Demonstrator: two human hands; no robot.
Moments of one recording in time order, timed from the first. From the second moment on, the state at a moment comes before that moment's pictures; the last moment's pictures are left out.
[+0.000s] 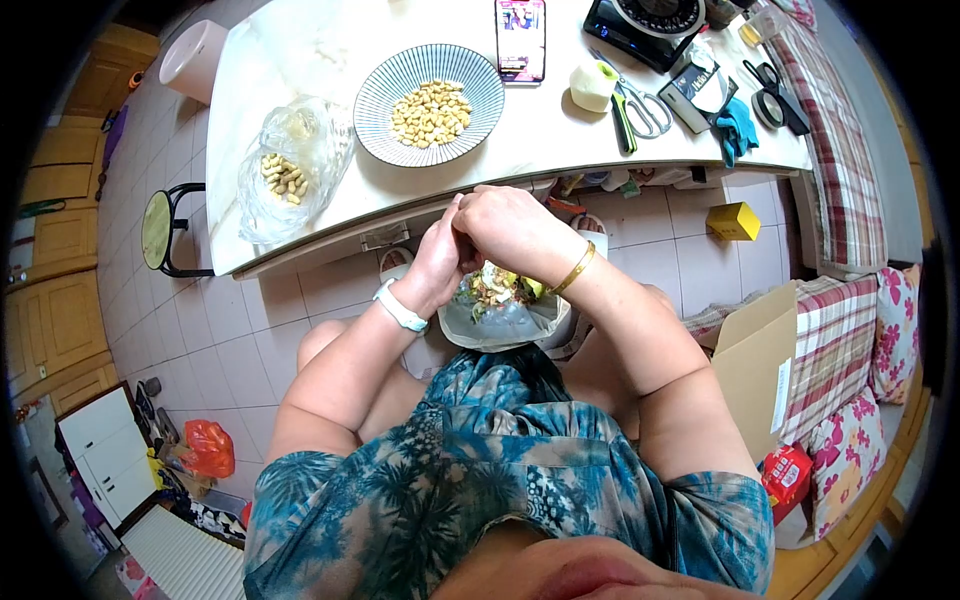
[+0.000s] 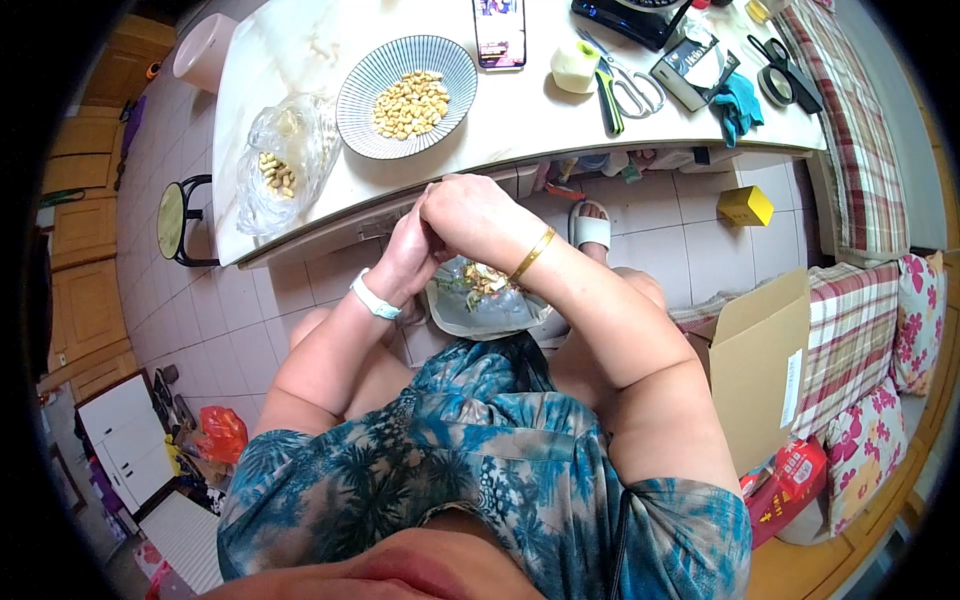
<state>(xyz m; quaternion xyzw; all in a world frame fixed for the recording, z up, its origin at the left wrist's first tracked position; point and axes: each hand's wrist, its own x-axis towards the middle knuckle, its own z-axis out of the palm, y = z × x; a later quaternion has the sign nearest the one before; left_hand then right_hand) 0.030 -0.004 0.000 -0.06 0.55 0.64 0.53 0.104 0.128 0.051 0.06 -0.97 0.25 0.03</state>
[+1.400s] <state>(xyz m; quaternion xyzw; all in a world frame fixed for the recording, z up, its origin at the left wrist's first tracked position) 0.031 -0.004 0.006 -0.06 0.54 0.64 0.54 0.104 0.127 0.054 0.06 -0.97 0.24 0.01</state>
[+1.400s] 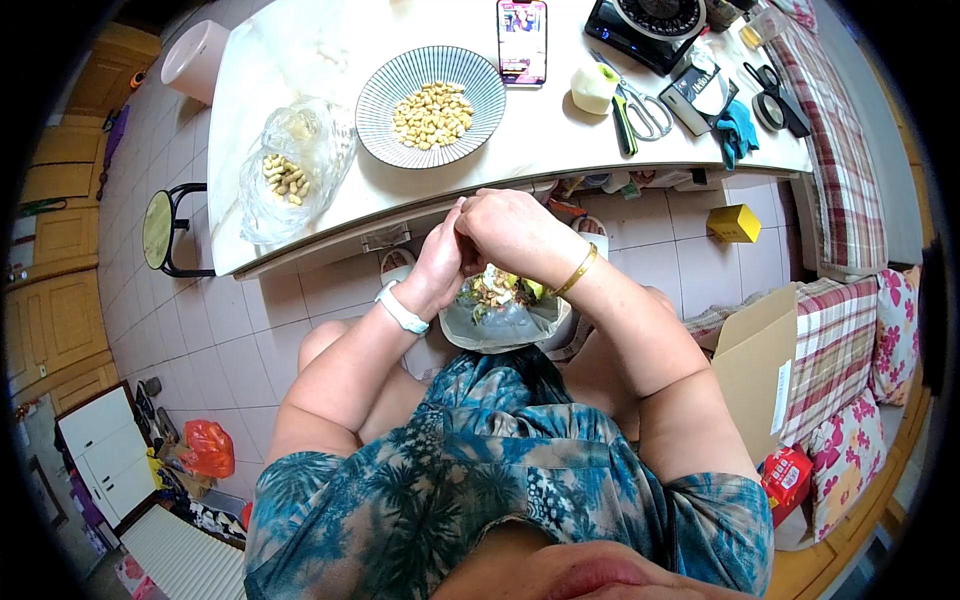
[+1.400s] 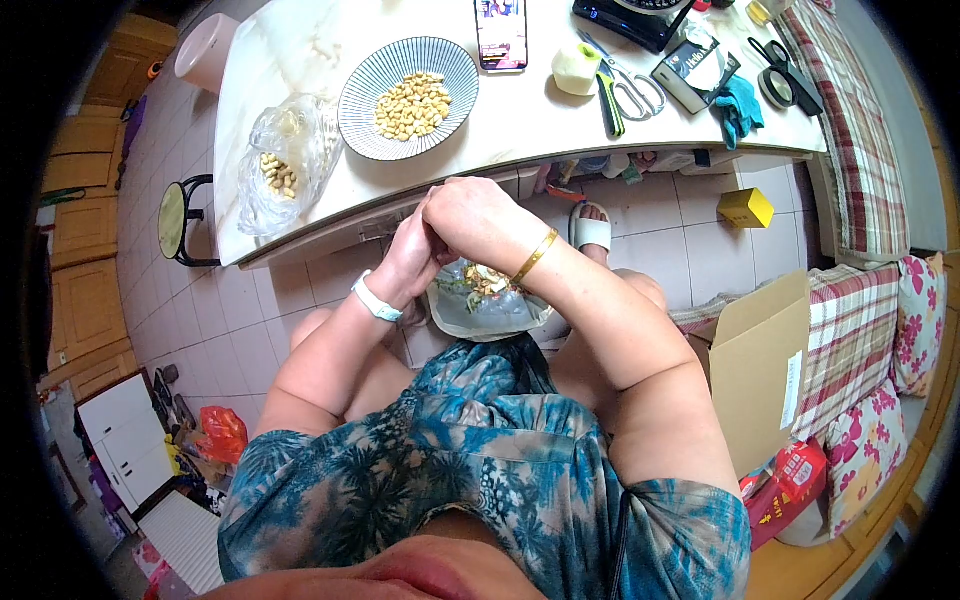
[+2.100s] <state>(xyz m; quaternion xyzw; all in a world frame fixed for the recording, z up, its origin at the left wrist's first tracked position) 0.027 -0.012 -0.013 -0.04 0.52 0.64 0.57 0.105 0.127 0.054 0.06 -0.97 0.24 0.01</state>
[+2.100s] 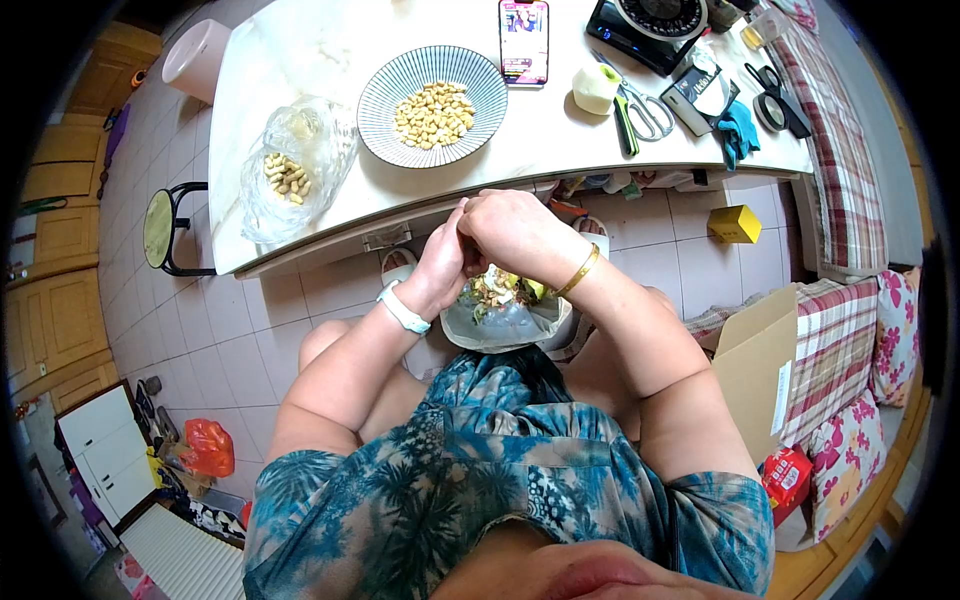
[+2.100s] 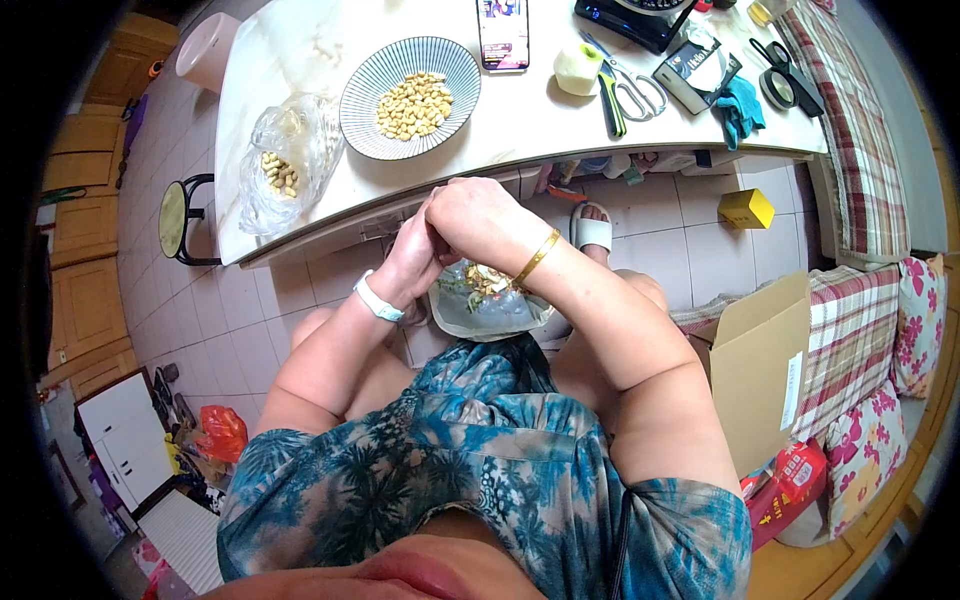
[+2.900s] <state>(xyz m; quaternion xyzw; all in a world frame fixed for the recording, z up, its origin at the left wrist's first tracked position) 0.026 -0.014 -0.012 -0.03 0.52 0.63 0.58 0.106 0.128 0.055 0.06 -0.97 0.23 0.01</state>
